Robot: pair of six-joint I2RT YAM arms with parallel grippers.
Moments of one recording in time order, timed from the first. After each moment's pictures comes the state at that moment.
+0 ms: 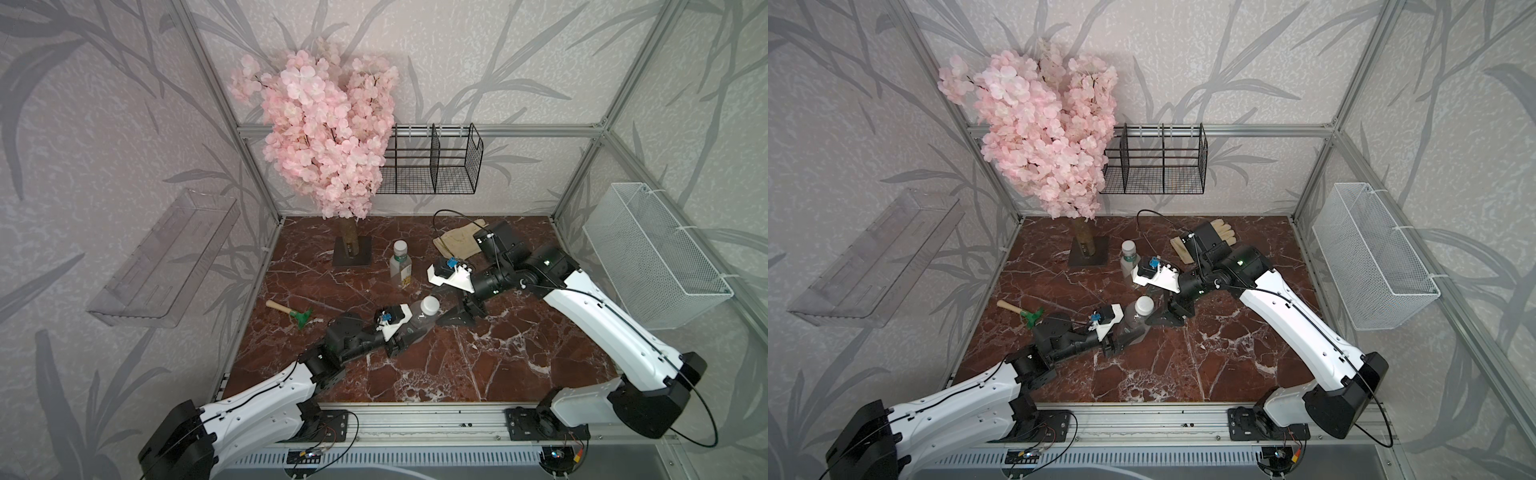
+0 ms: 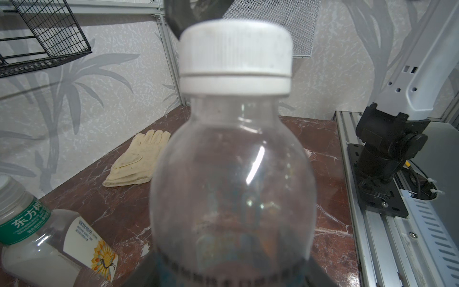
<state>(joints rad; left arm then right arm) -0.80 0.90 0.36 0.41 0.34 0.15 0.67 1.39 1.56 -1.10 -0.77 -0.63</state>
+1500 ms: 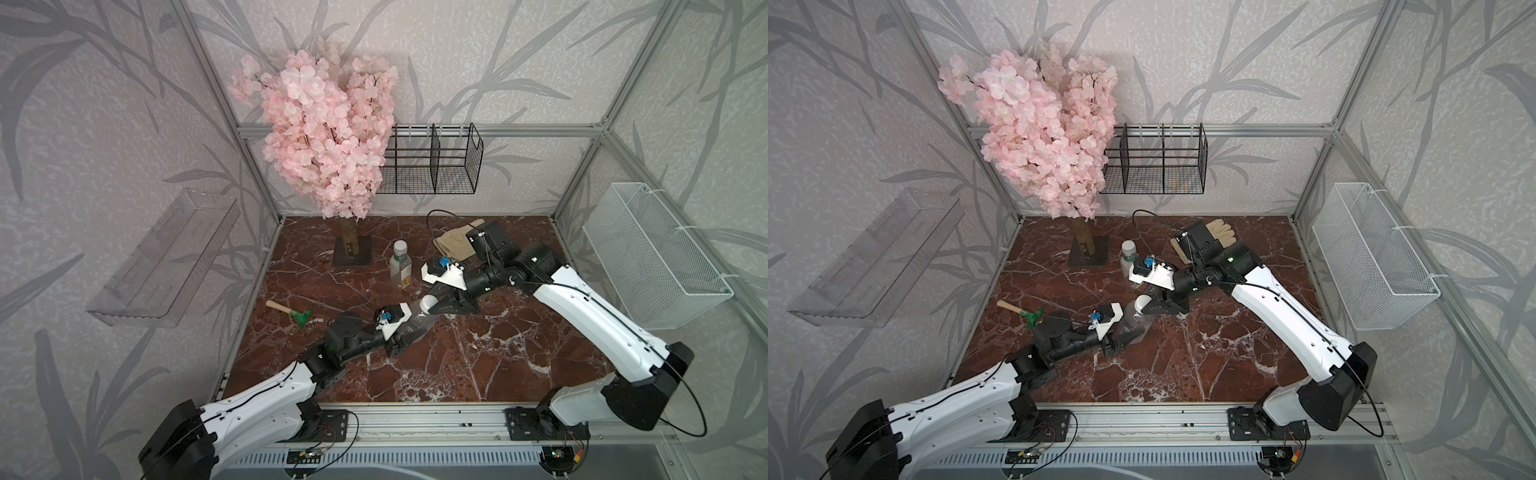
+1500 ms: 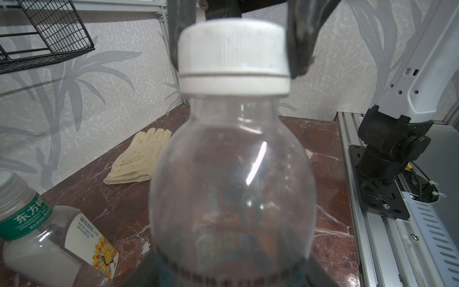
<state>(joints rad) -0.80 0.90 0.36 0.40 0.33 0.14 0.67 1.44 1.55 -1.06 -0.74 -0.63</state>
